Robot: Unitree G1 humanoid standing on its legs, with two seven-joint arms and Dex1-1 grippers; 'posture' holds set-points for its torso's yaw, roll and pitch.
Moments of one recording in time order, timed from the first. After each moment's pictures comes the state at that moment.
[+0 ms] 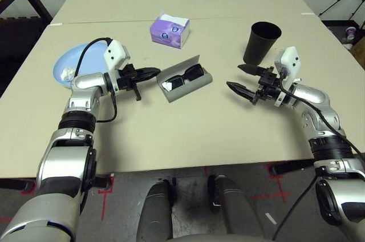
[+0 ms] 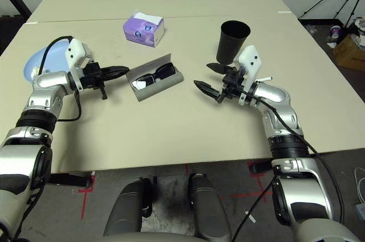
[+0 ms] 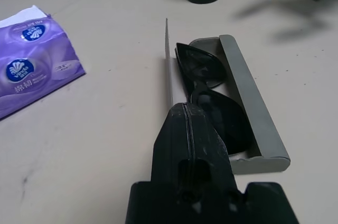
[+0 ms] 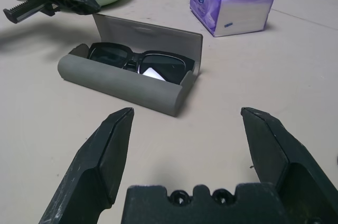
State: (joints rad) left arm -0.89 0.54 0.02 0.96 -0.18 -0.25 -1.23; right arm -0.57 -0.43 -0.08 0.39 0.24 0.05 1.02
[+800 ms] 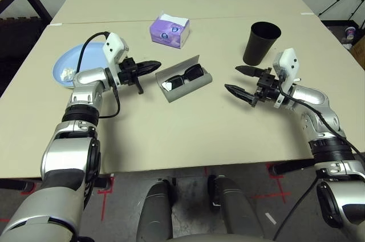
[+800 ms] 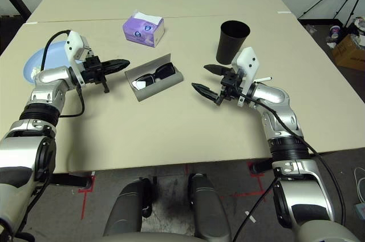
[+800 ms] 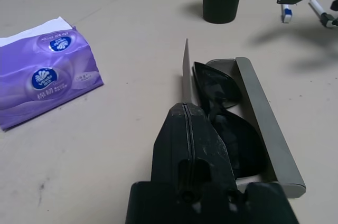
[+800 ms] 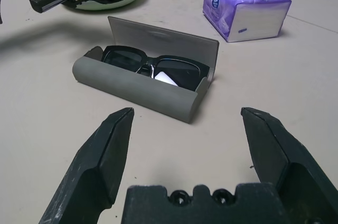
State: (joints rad) left arm -0.95 0.53 0.07 1.03 -0.18 -0.23 -1.20; right arm -0.56 -0.43 -0.05 0.34 0.26 0.07 1.01
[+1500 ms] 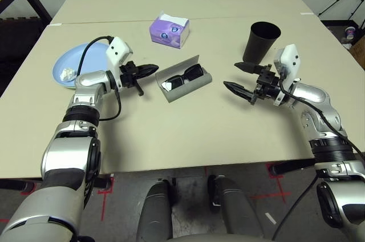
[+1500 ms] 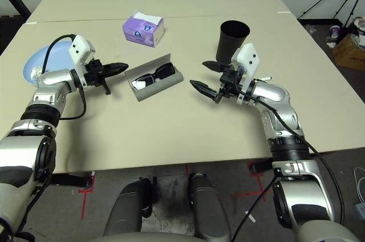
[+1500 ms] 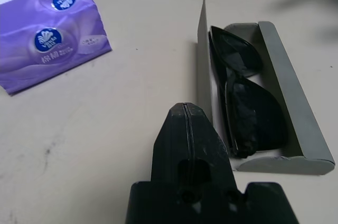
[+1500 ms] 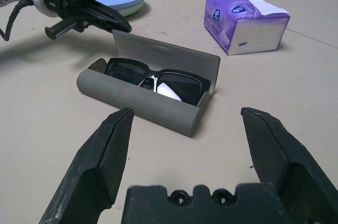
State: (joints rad) left arm -0.95 0.52 0.04 1.08 -0.10 -0.24 -1.14; right arm -0.56 -0.43 -0.05 0.28 0.27 0.11 1.00
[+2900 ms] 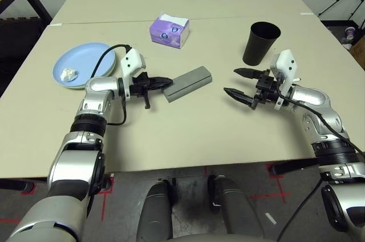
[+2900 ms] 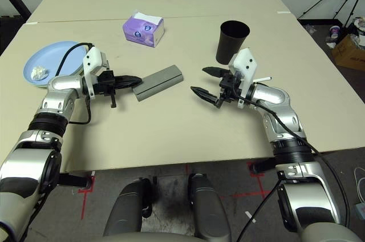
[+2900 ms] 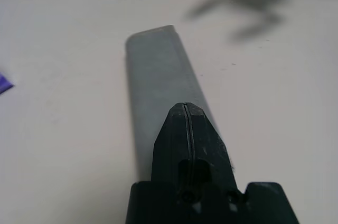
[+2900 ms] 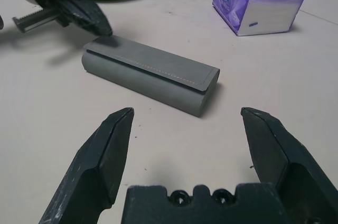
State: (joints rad) left arm -0.77 0.48 -0.01 0.72 -0.14 -0.13 -1.31; right arm -0.54 -0.46 -0.01 0.27 0.26 0.11 1.00
